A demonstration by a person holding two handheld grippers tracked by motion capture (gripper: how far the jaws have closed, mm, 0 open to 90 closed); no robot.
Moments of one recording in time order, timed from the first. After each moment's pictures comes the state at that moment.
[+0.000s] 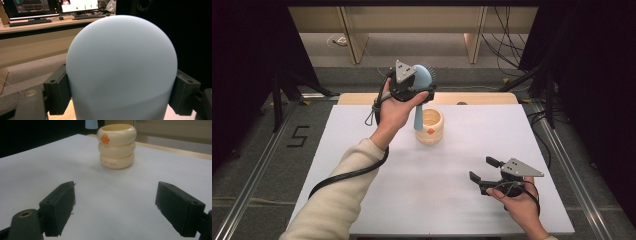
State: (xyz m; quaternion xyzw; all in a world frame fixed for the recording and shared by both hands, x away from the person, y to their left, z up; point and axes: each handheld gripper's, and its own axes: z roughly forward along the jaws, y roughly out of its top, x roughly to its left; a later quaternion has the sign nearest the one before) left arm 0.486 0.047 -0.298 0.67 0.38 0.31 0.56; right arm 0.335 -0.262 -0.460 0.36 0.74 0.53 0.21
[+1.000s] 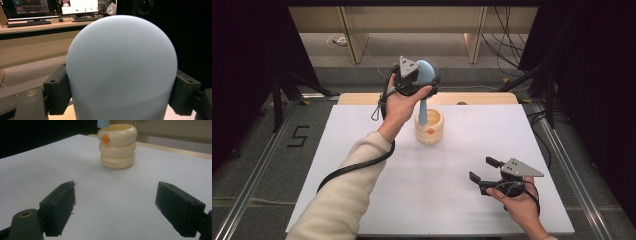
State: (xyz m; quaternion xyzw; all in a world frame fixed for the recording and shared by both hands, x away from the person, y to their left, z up) left arm 0.508 0.038 -0.303 0.66 0.39 0.30 0.57; right arm 0.335 -0.262 -0.461 0.36 0.74 0.53 0.21
